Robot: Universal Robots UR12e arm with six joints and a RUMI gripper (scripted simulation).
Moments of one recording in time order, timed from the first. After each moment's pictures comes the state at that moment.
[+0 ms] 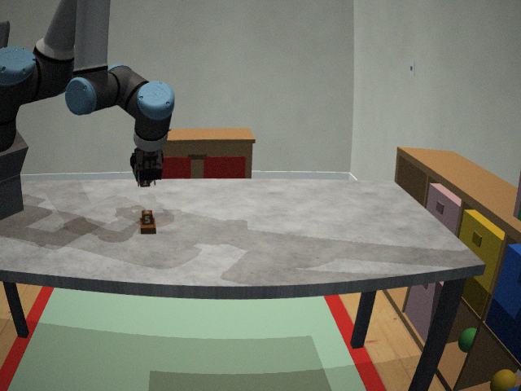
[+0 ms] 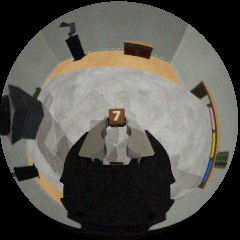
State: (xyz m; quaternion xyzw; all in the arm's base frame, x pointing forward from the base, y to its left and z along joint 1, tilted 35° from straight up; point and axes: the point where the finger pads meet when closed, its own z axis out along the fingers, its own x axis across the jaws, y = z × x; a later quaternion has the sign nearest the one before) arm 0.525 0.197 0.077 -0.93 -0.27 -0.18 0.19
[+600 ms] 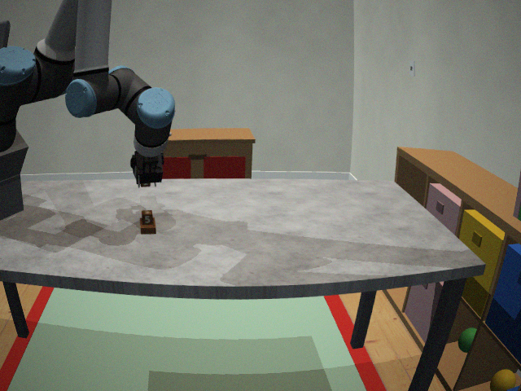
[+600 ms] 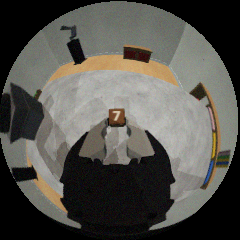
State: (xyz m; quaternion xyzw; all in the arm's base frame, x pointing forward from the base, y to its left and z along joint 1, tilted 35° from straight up) arm 0.525 0.197 0.079 -0.92 -0.27 -0.17 0.22
